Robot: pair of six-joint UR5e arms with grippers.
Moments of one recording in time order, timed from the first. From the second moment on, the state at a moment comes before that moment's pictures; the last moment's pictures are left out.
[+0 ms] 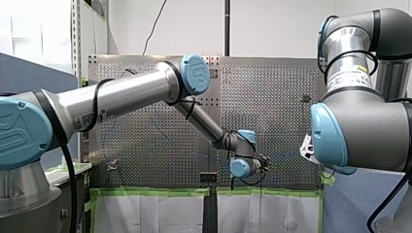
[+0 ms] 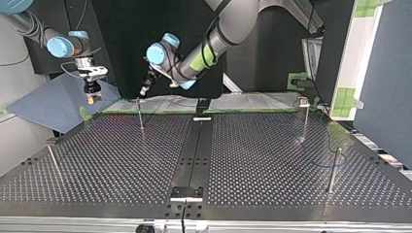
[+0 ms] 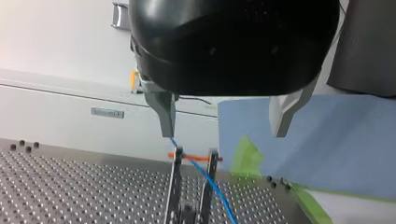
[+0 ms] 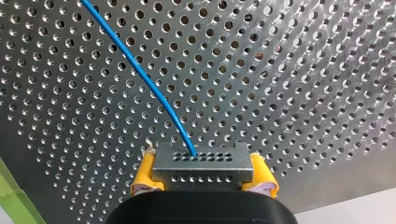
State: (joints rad) left arm -0.84 -2.77 -1.00 -2.63 -1.78 -1.66; right arm 1.46 -0.72 1.76 -1.04 1.02 1.93
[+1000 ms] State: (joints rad) left arm -0.87 -2.77 -0.98 -2.64 -1.84 -1.69; right arm 1.46 -0.72 1.76 -1.03 1.02 1.93
